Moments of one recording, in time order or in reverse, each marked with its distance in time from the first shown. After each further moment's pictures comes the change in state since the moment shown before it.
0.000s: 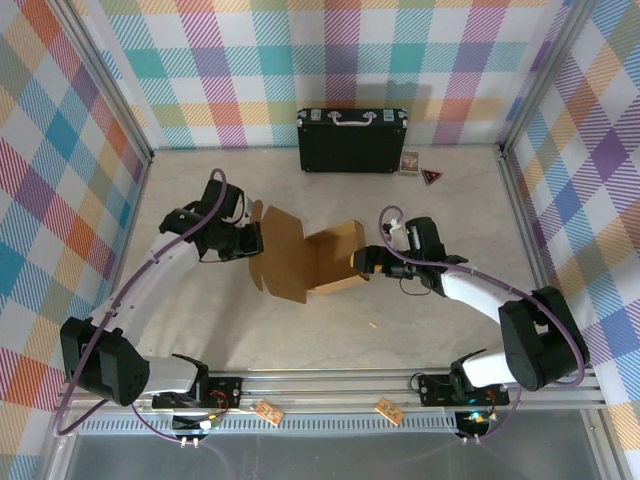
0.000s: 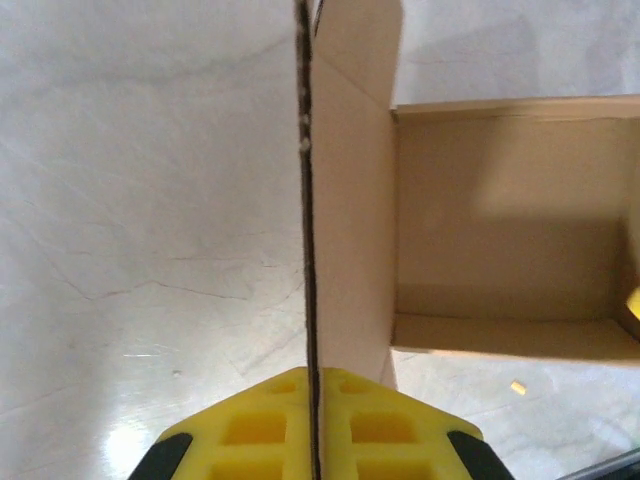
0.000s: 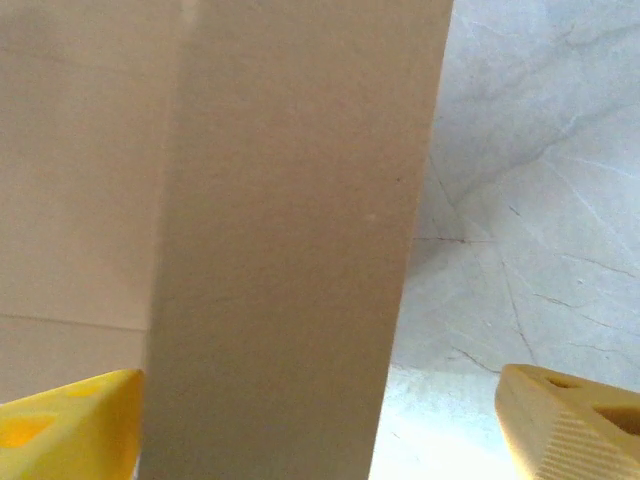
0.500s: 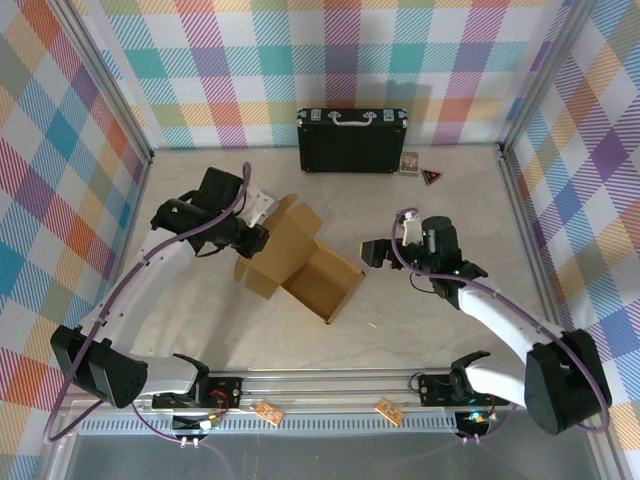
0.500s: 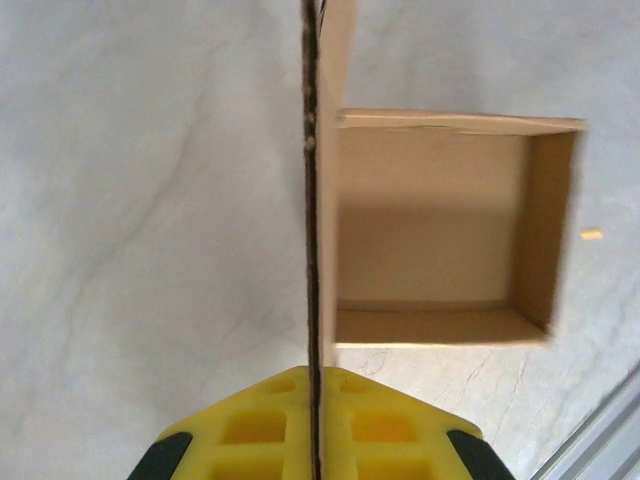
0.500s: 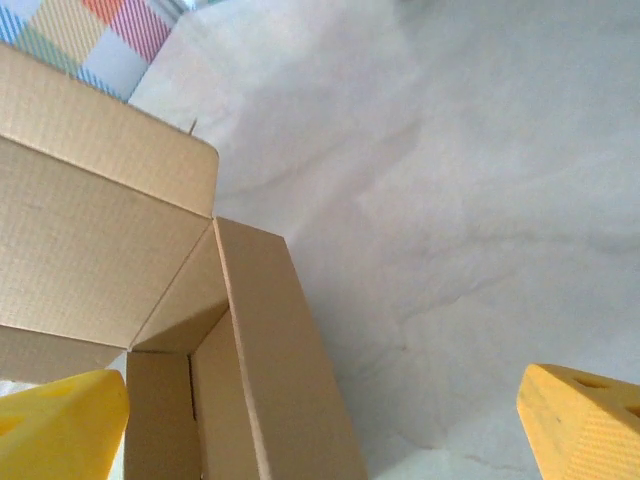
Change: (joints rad) left arm -0.068 0.003 0.151 -0.093 0.043 0.664; right arm -0.010 -0.248 -0.034 0.021 0.198 -0.140
